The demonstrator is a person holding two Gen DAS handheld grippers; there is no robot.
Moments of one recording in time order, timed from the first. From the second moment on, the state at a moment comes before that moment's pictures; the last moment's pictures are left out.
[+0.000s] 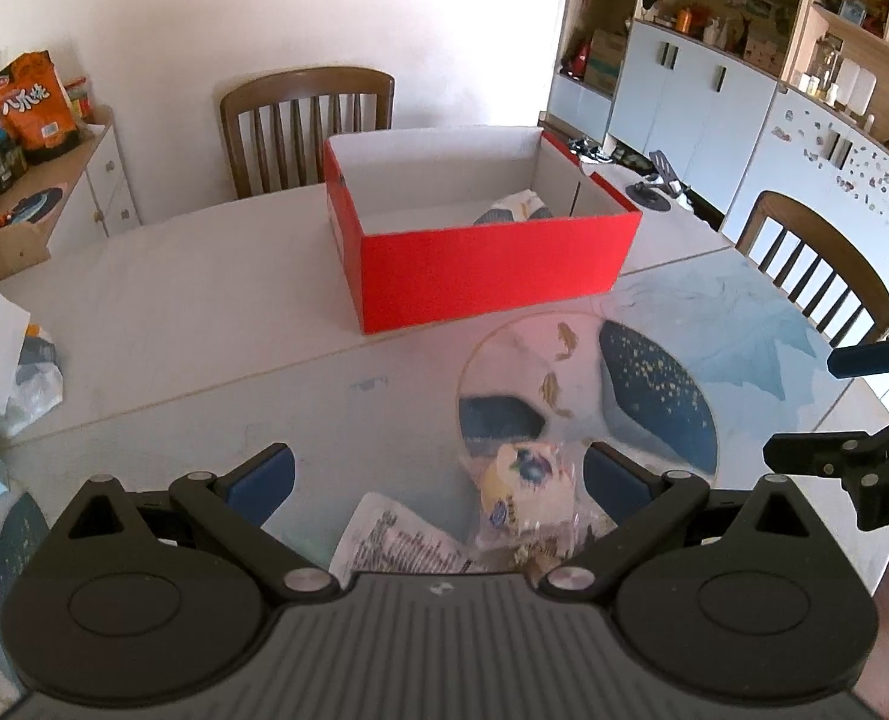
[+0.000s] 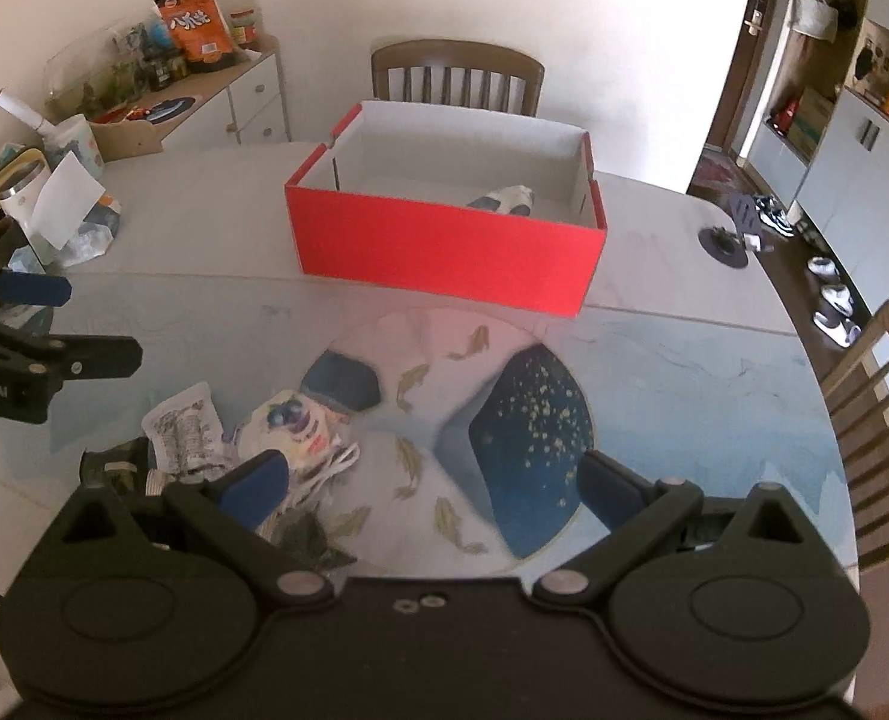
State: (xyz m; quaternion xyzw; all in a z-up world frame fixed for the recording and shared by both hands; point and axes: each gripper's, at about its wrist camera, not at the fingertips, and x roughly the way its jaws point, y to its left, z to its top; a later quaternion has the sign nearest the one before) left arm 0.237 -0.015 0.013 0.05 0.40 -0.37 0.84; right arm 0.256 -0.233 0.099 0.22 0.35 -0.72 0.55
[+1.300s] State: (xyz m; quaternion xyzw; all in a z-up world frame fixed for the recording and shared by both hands) left arm 0.216 0.033 -0.093 0.08 0.46 -0.40 0.79; right arm 0.246 -0.203 0.013 0.34 0.33 -0.76 0.46
